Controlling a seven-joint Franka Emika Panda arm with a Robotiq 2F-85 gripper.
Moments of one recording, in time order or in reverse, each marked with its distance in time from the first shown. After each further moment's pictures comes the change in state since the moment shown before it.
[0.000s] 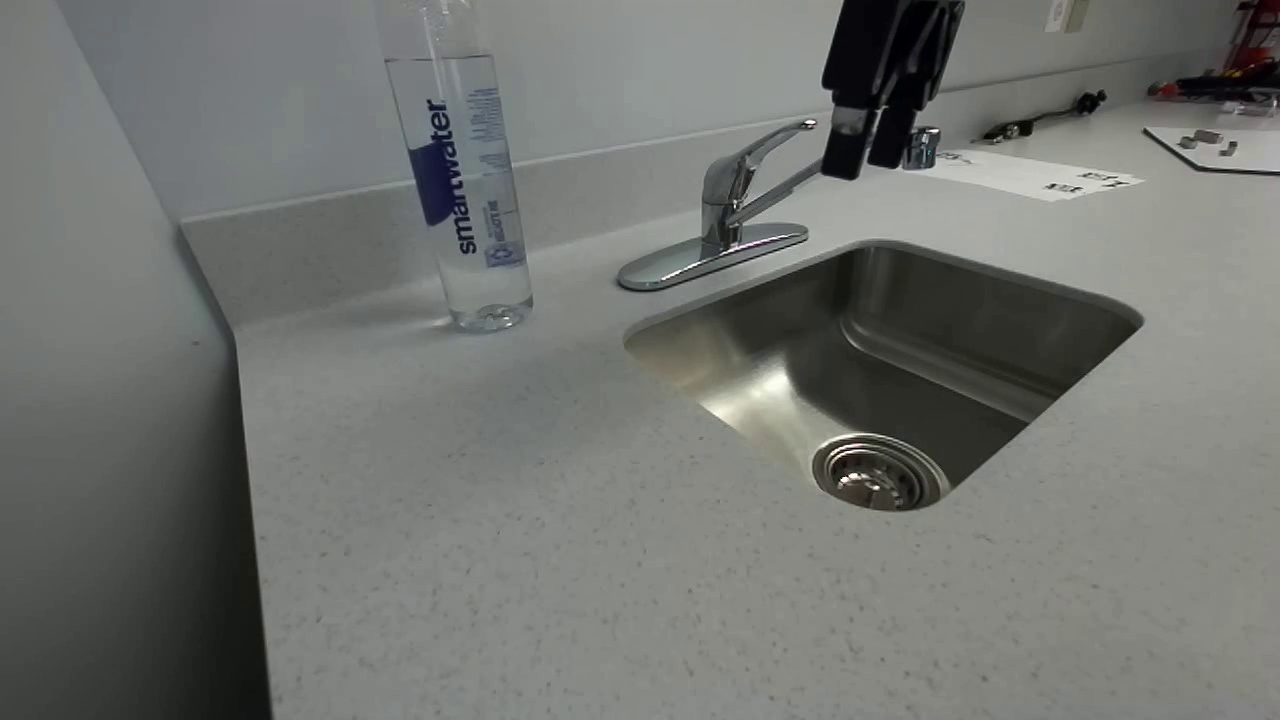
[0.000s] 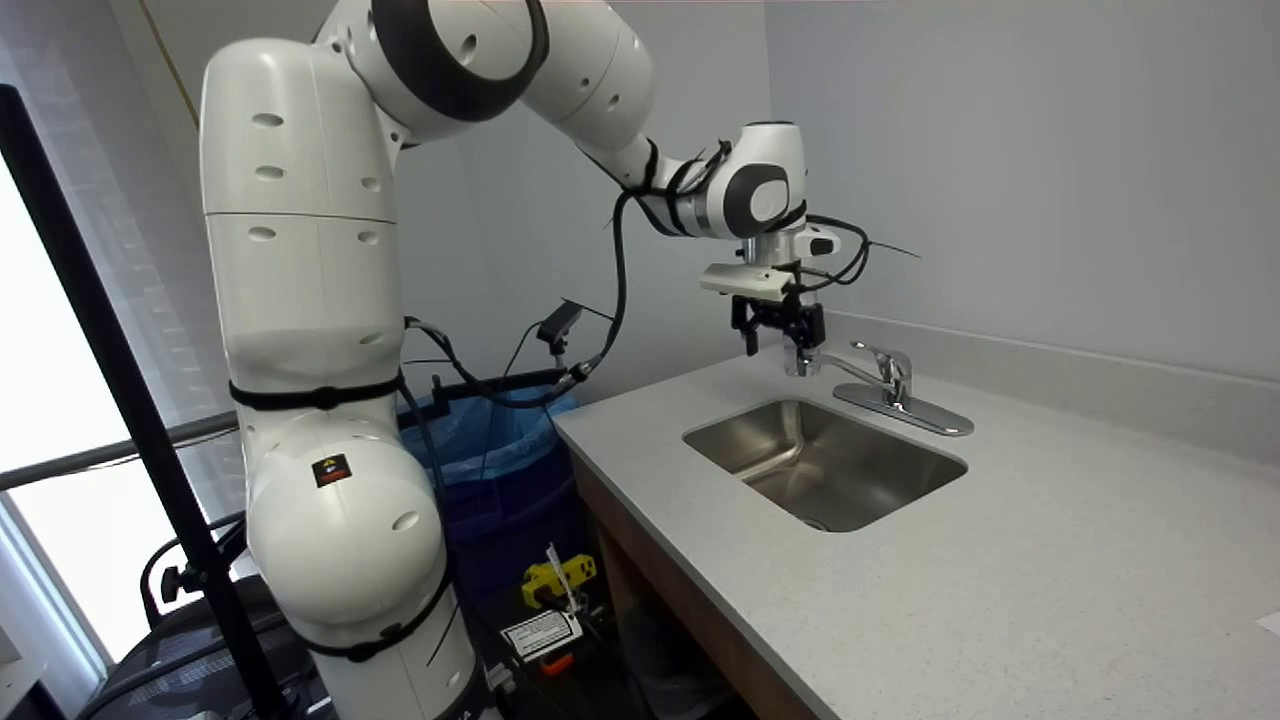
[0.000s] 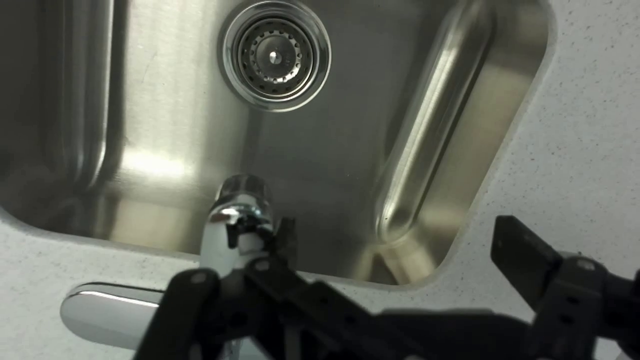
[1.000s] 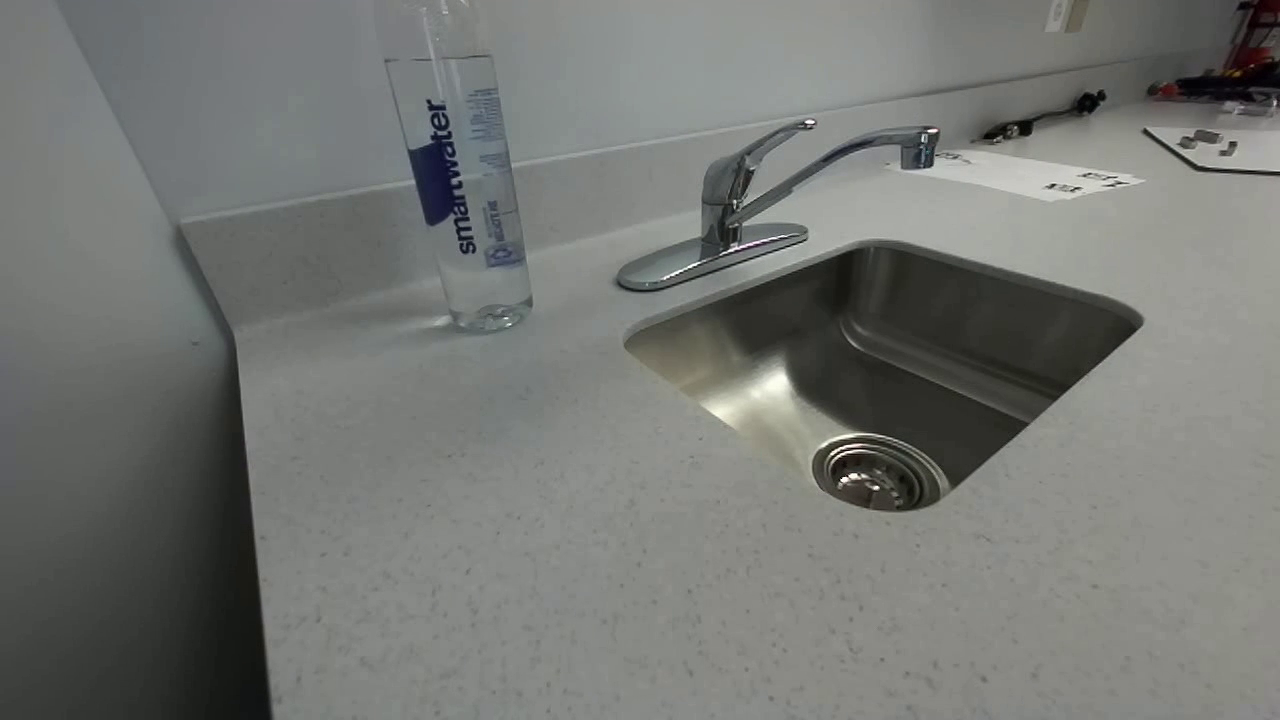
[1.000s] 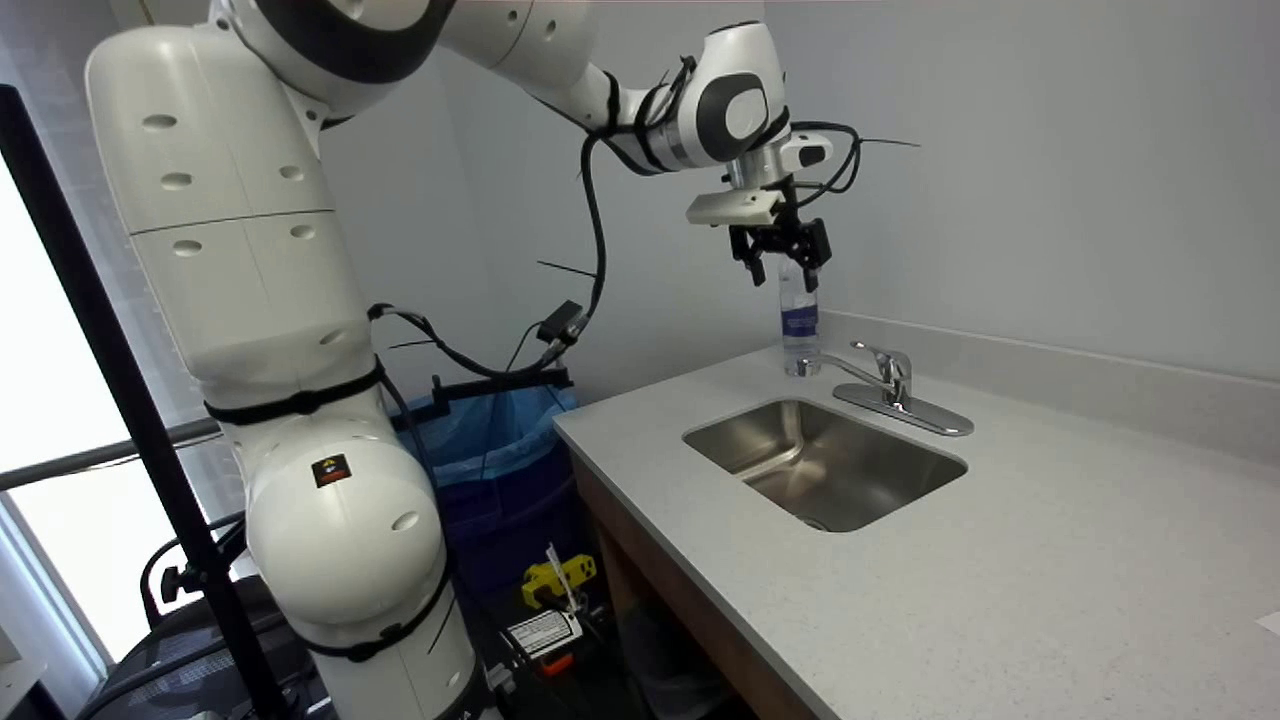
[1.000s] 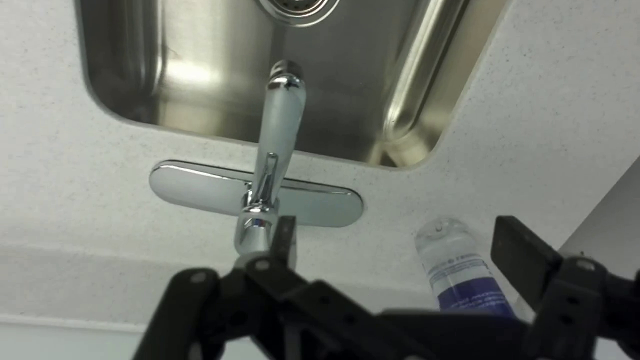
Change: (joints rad) arm -0.001 -0.197 -0.017 -0.012 -0.050 0.017 0.064
